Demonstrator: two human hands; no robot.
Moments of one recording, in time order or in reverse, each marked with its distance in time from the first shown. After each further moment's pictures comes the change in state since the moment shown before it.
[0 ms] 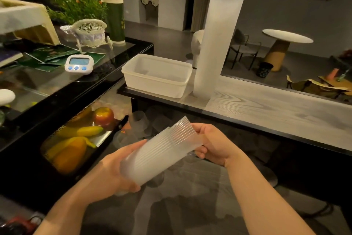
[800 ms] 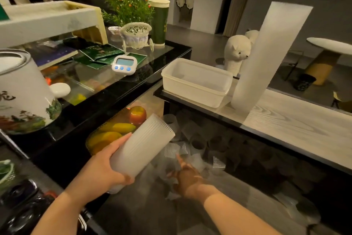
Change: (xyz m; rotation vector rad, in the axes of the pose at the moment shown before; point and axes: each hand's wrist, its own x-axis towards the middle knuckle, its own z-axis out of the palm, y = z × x) left_hand -0.038 -0.039 -0.052 -0.161 0.308 -0.179; right_hand 0.112 0.145 0.083 -1.157 -0.024 0.162
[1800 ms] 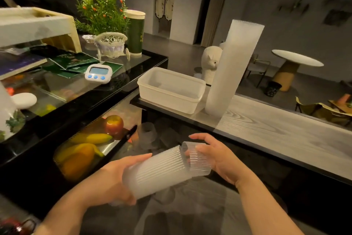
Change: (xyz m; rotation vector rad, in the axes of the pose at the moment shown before) left_hand 0.027 0.042 0.044 0.166 -0.420 -0.009; right_hand -0.121 0.019 -0.164 0.924 0.144 -0.092
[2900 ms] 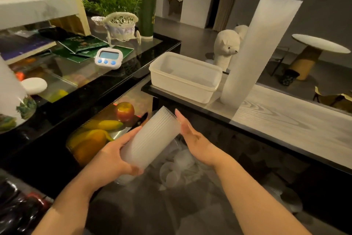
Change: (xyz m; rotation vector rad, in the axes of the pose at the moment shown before) left_hand 0.009 -0.037 -0.009 -0.180 0.341 0.072; right_hand 0.050 -0.010 0.066 -0.210 -0.169 -0.074
